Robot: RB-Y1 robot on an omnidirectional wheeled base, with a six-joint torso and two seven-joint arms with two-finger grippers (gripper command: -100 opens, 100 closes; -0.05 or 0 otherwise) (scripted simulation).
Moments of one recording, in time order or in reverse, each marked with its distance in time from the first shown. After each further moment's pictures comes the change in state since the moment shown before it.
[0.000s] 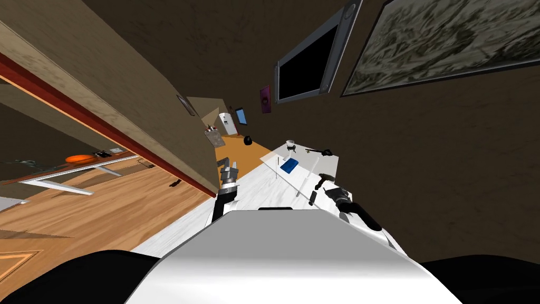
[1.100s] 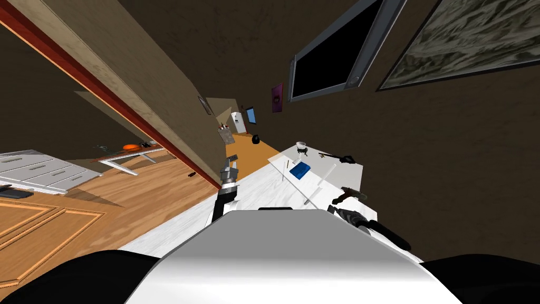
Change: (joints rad) left arm 0.000 0.000 0.000 0.000 0.000 0.000 0.000; right arm 0.046 -0.019 -0.140 0.157 -0.169 0.282 -0.281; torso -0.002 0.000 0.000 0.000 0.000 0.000
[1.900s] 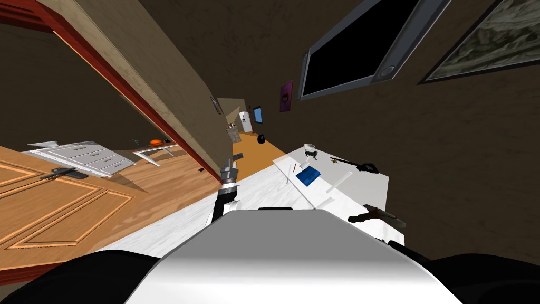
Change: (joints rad) left arm 0.000 0.000 0.000 0.000 0.000 0.000 0.000; right arm 0.042 0.001 -0.096 0.100 -0.109 0.203 -0.193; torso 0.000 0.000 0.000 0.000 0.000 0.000
